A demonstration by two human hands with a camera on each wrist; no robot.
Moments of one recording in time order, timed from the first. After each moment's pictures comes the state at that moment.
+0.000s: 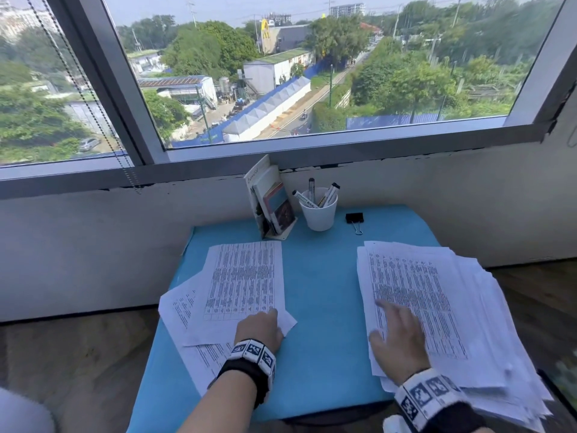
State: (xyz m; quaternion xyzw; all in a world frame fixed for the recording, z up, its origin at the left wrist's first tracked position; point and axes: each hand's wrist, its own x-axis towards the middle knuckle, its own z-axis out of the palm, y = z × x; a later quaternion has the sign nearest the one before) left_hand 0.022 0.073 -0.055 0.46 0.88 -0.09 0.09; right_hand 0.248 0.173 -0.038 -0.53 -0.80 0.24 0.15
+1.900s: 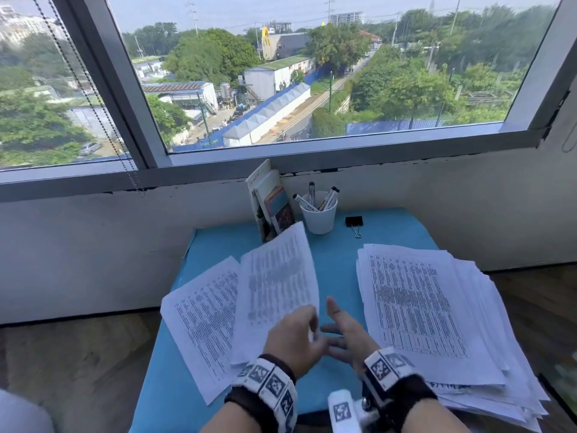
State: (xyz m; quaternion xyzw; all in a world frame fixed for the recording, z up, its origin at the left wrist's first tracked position) left_hand 0.085 0.064 -0.016 0.55 0.78 0.27 0.12; right_hand 0.183 0.151 -0.022 -0.45 -0.49 0.74 0.08
